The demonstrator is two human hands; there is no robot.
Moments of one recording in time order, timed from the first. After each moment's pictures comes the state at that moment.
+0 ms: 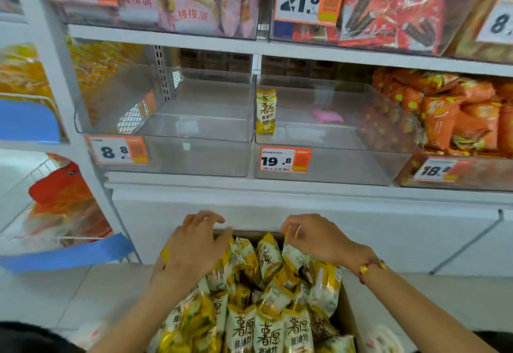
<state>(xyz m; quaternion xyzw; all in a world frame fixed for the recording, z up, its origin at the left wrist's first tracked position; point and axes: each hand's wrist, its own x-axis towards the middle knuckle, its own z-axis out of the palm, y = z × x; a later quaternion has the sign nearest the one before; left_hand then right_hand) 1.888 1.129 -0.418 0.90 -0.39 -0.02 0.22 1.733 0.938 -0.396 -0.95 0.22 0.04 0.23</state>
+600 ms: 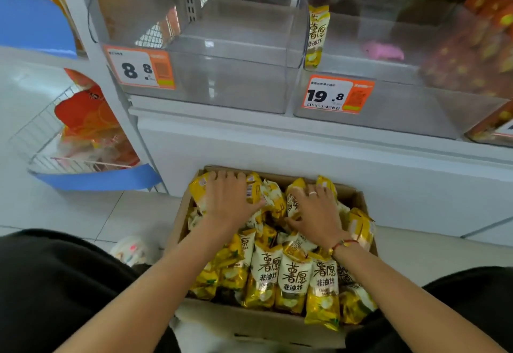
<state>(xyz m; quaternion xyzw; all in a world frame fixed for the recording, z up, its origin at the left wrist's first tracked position) 1.889 1.120 -0.469 0.92 -0.38 -0.02 -0.07 1.762 0.974 -0.522 -0.97 0.23 0.04 -0.03</state>
